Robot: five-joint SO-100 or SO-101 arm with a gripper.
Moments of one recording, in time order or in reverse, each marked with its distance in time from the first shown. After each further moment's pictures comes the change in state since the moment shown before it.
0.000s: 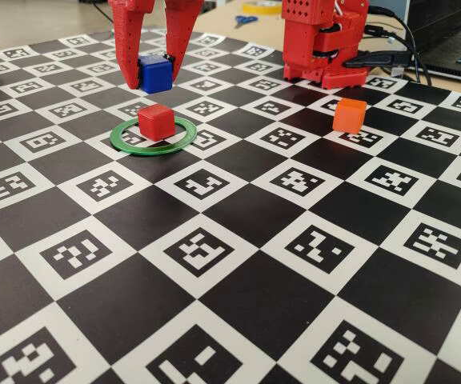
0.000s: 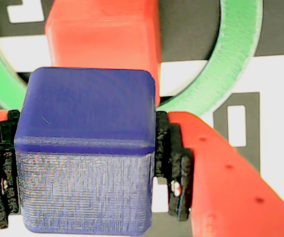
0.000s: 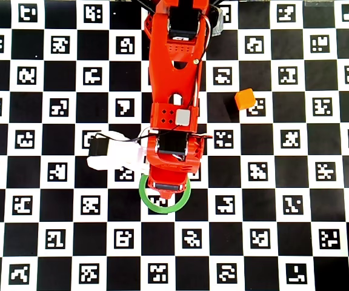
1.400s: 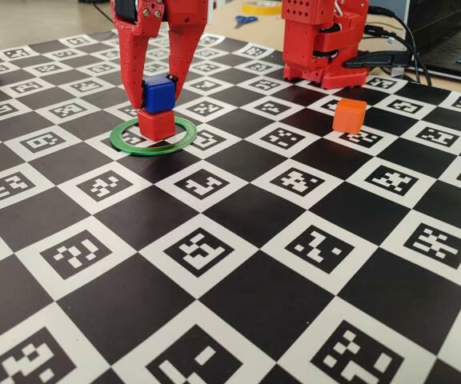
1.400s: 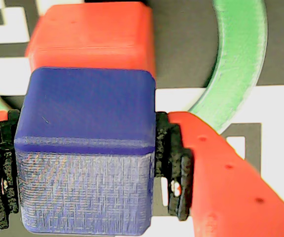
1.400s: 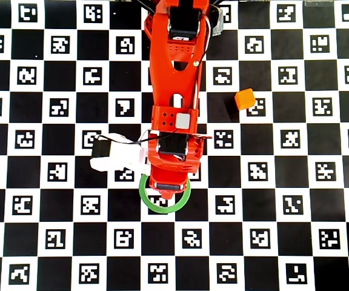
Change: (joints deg) arm -0.4 0.0 6.8 -7.4 -0.6
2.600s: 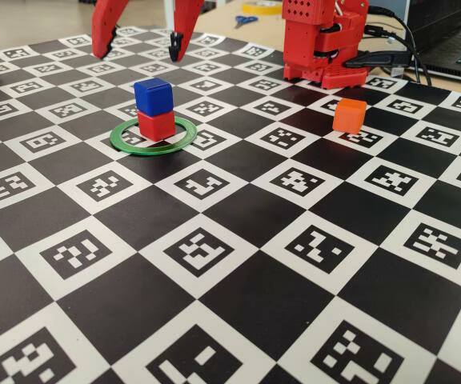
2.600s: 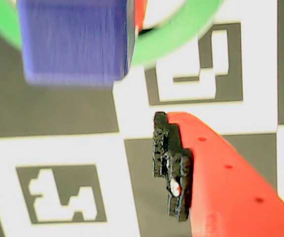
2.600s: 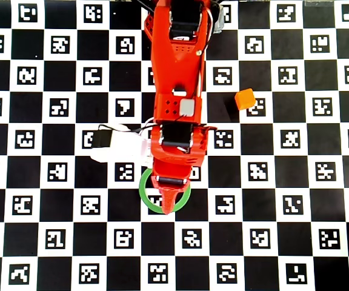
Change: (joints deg) arm -2.3 6.8 -12.2 18.5 5.7
